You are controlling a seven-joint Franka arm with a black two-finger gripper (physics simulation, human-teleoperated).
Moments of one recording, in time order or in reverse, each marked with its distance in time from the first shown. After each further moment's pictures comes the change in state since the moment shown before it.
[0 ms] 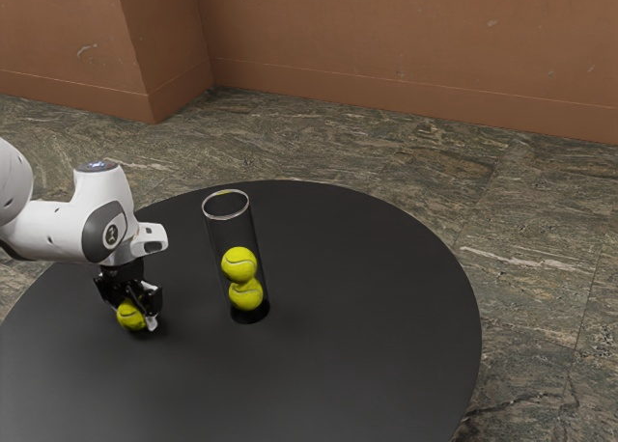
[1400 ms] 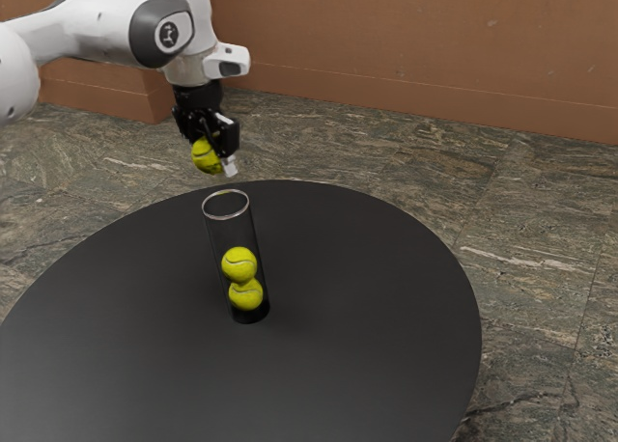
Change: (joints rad) arm -0.059 -0.042 -0.227 0.784 0.058 -0.715 -0.030
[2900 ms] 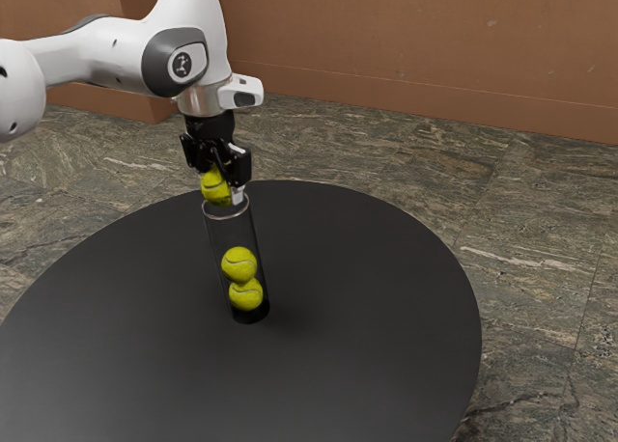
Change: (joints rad) arm -0.045 -0.019 -0.001 -0.117 -0.007 0.040 -0.079
